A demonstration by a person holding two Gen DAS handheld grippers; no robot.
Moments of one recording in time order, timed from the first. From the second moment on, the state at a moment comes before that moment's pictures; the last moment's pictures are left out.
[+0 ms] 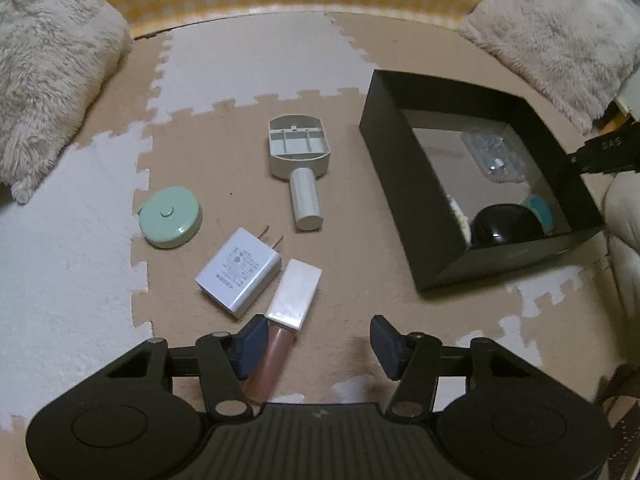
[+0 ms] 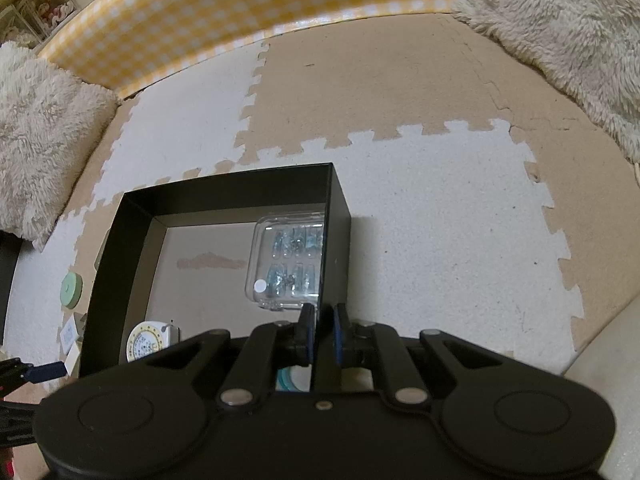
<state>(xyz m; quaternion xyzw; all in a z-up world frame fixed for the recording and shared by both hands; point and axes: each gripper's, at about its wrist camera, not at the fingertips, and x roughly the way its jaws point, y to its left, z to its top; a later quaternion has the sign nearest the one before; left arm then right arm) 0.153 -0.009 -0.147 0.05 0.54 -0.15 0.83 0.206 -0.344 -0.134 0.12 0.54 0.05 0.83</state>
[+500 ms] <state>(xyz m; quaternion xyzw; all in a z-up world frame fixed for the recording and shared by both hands) 0.164 -0.011 -0.155 0.08 0.53 -0.15 0.83 0.206 -0.343 -0.134 0.12 0.54 0.05 0.83</state>
